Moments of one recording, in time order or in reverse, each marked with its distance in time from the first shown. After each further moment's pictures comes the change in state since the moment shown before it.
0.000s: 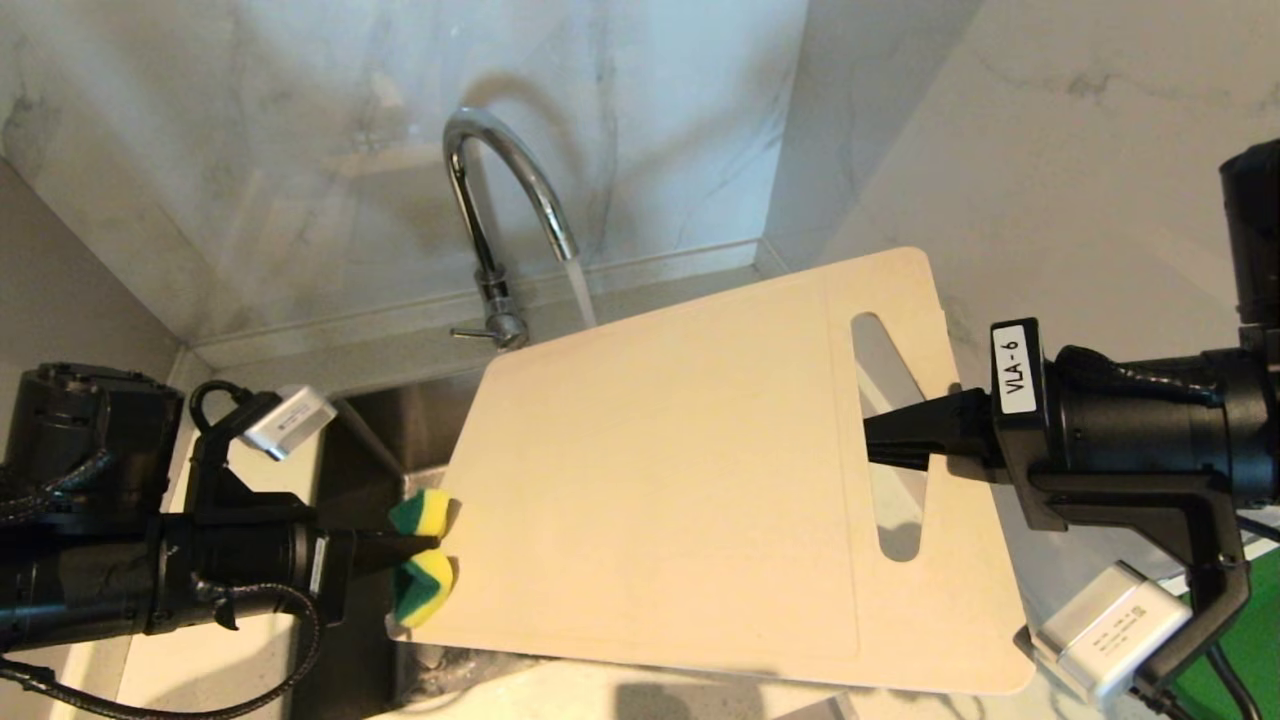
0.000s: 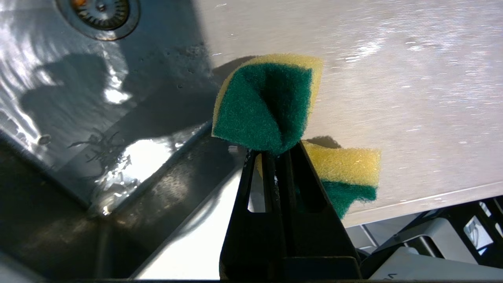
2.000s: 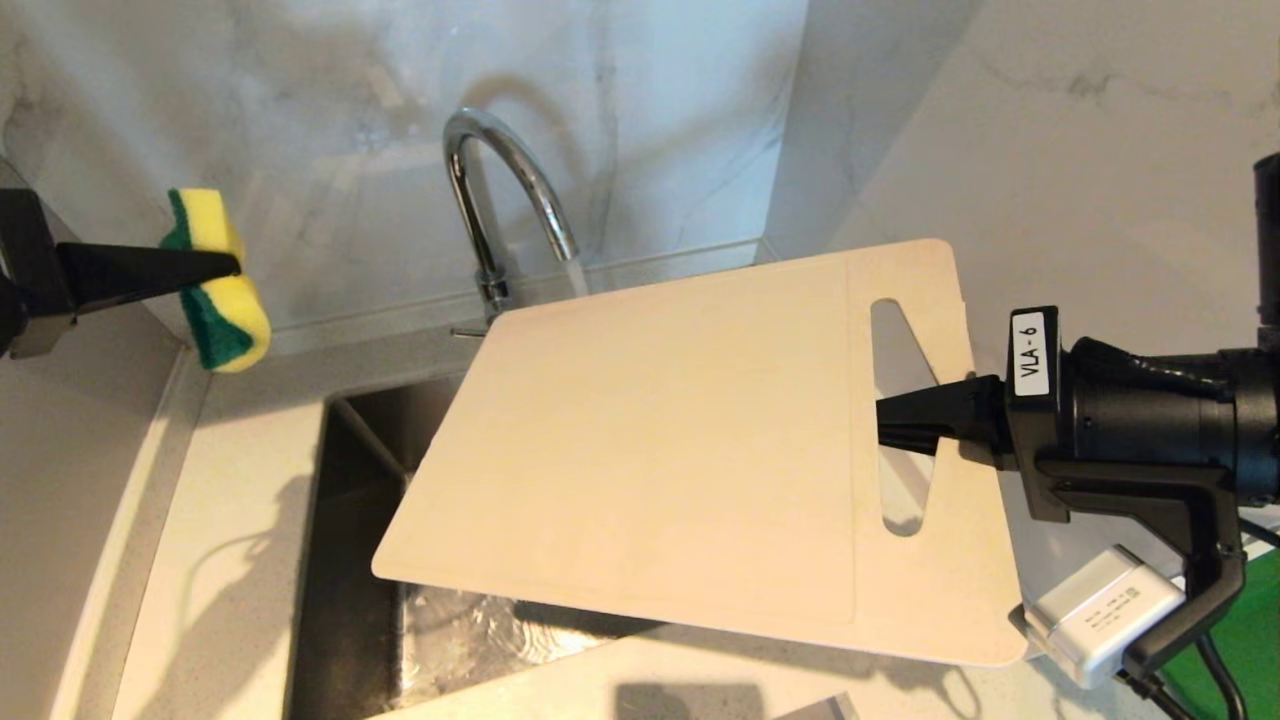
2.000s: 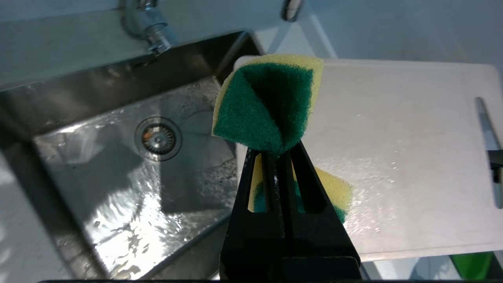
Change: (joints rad) left arm 0.239 -0.204 -0.468 0.302 -0.056 -0.132; right arm -0.033 -0.015 0.050 -0.103 -0.001 0.057
